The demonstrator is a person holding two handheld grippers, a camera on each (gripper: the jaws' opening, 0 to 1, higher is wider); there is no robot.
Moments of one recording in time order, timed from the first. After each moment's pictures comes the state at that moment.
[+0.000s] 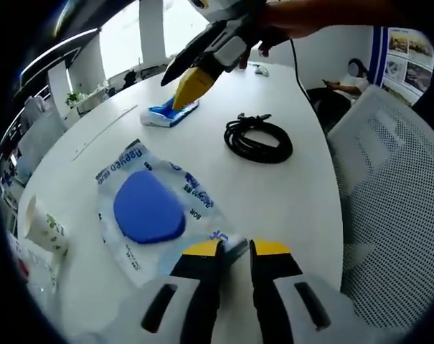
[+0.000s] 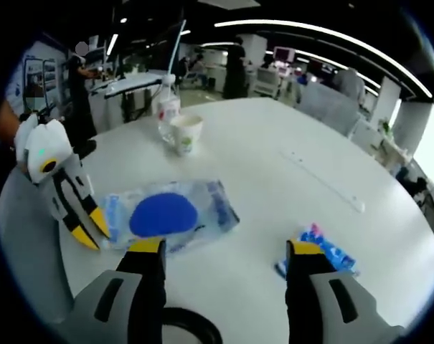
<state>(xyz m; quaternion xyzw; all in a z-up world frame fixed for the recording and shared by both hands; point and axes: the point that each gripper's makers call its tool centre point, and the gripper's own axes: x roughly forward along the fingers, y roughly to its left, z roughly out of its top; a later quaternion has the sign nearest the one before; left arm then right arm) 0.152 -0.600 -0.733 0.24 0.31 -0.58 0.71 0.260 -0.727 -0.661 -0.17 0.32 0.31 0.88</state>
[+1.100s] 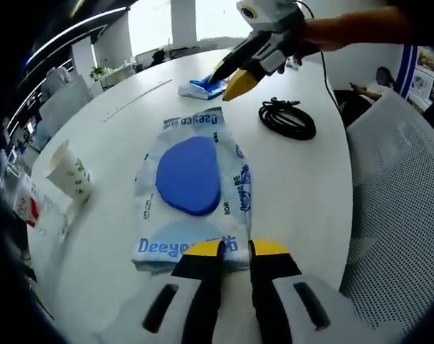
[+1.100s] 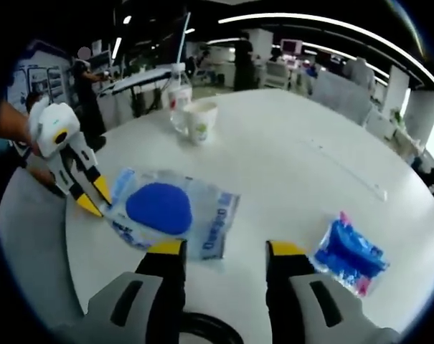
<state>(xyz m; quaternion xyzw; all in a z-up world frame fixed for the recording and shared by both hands) 0.166 -0.543 -0.736 0.23 0.36 -0.51 0.75 0.251 -0.708 -0.692 -0.14 0.35 0.34 0.86</state>
